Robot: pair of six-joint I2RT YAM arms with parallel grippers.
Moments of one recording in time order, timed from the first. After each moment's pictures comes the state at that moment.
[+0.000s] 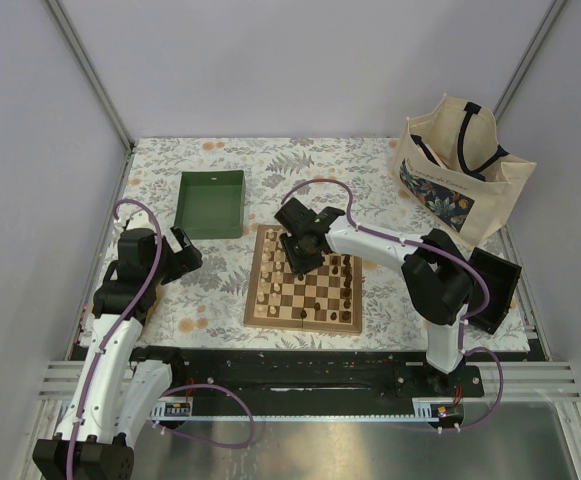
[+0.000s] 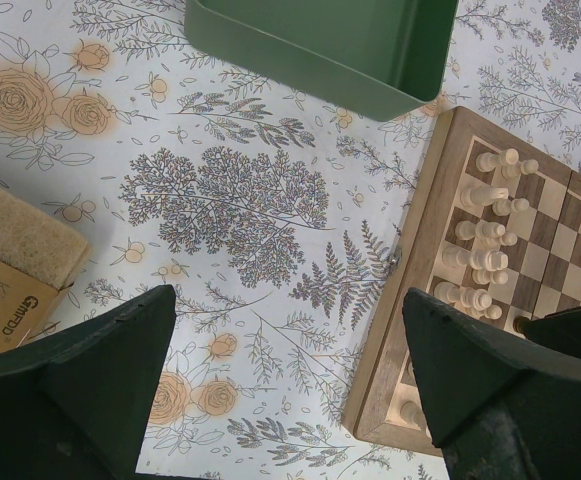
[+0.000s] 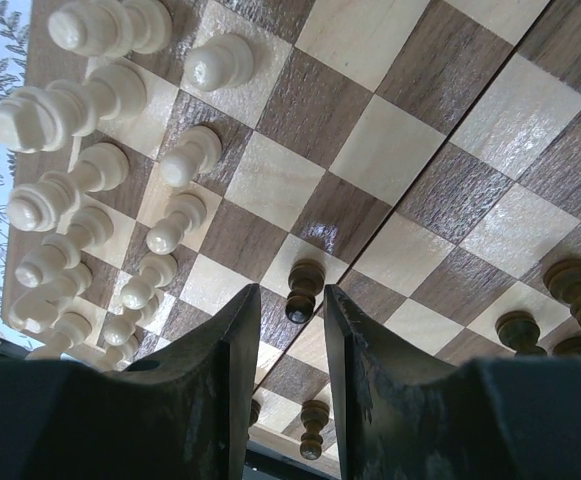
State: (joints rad) left arm -0.05 0.71 0.72 -0.68 -0.03 -0.47; right arm 0.85 1.91 1.44 -0.69 0.01 0.47
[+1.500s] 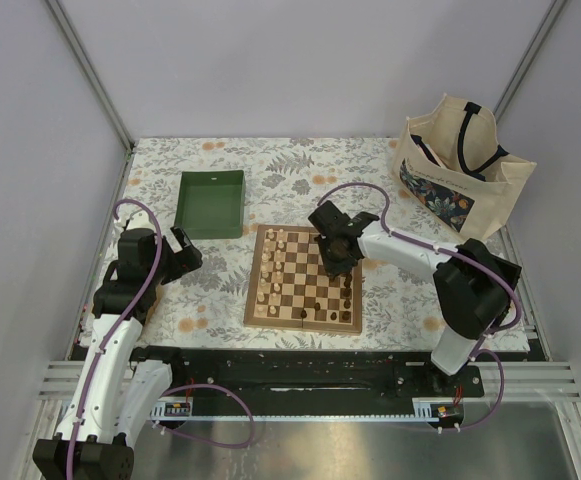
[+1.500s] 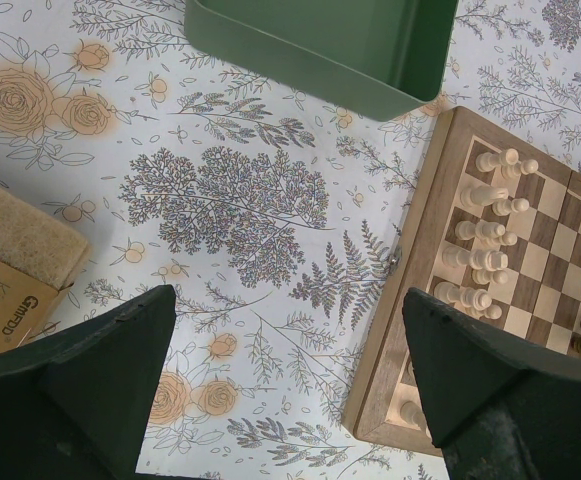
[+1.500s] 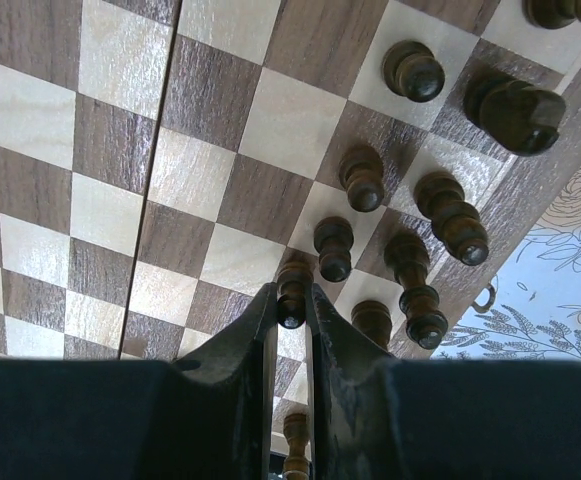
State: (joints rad) left arm -0.05 0.71 0.72 -0.68 -0.03 -0.47; right arm 0.74 1.73 1.20 -0.68 0.09 0.47
